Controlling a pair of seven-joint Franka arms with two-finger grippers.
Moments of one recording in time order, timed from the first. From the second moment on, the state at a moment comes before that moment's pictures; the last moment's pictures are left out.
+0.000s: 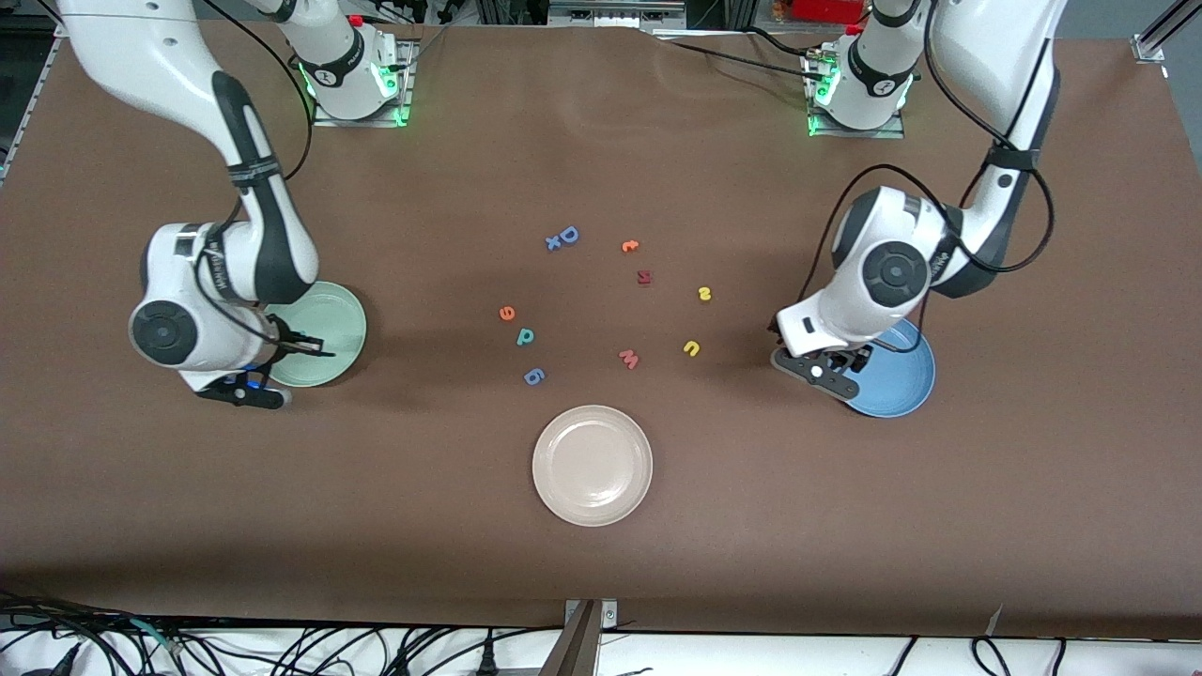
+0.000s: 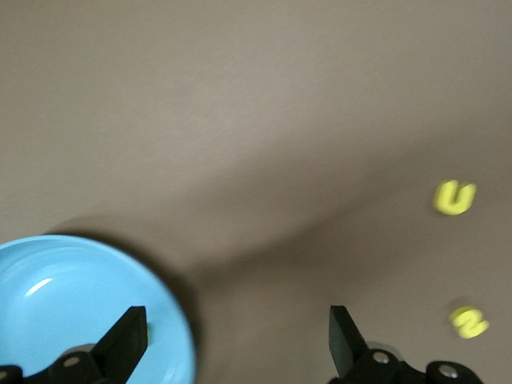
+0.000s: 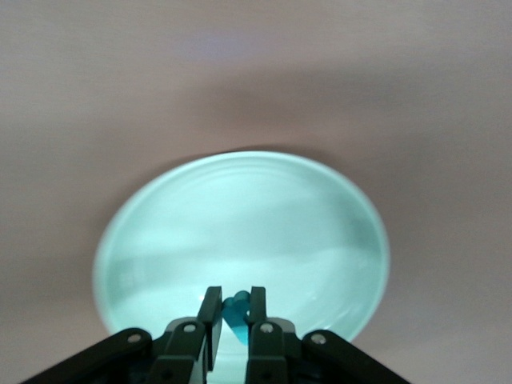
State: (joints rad) left arm -0.27 0.43 -0.08 -1.90 0.06 2.27 0.06; right arm 0.20 0.53 -0.19 -1.80 0.01 2.04 0.15
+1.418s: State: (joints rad) left arm -0.50 0.64 -0.08 -1.74 0.06 2.30 -0.29; right arm 0.24 0.53 0.13 -1.80 0.18 2.07 0.82
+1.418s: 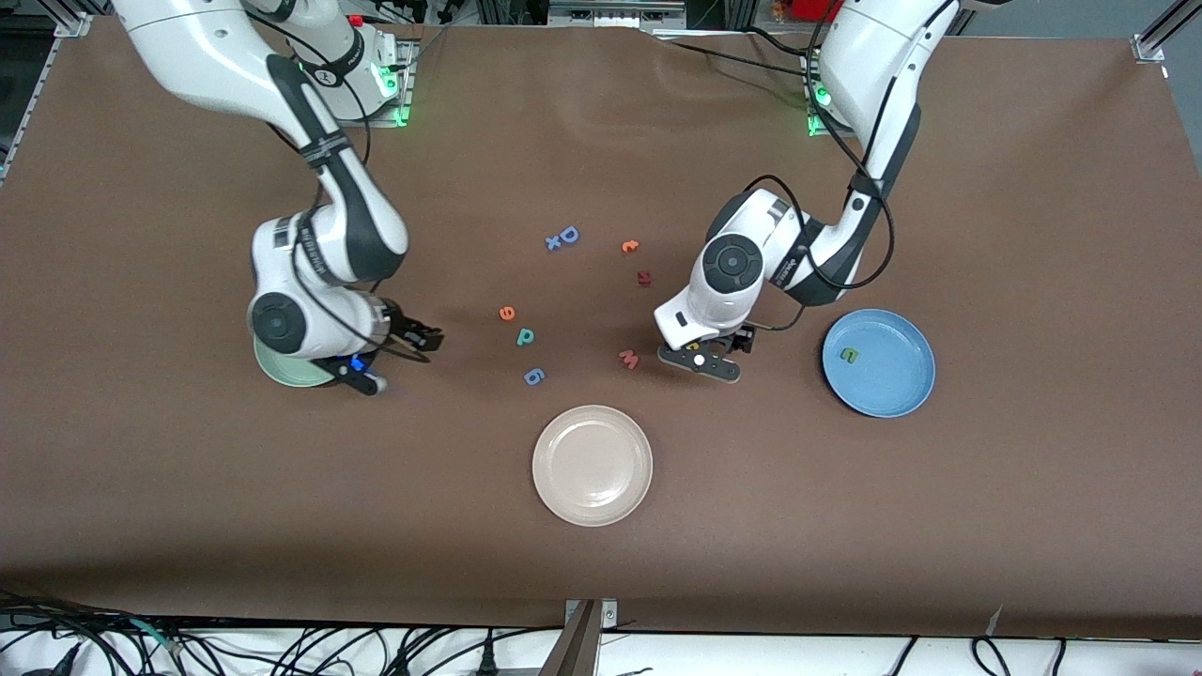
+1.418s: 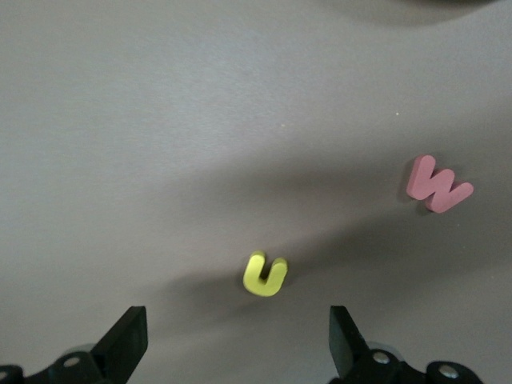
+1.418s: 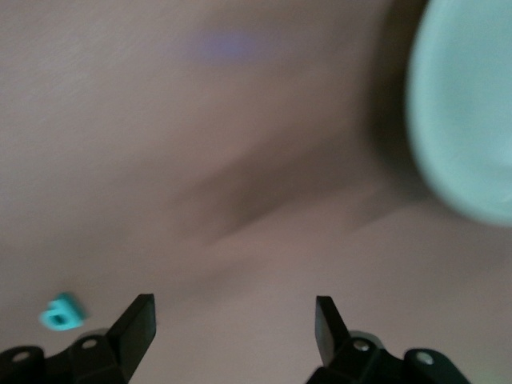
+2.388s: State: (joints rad) left arm -0.50 0.70 -0.08 -1.74 0.06 2.40 -0.29; right arm 0.40 0.62 0.14 -1.87 0.18 2.36 1.06
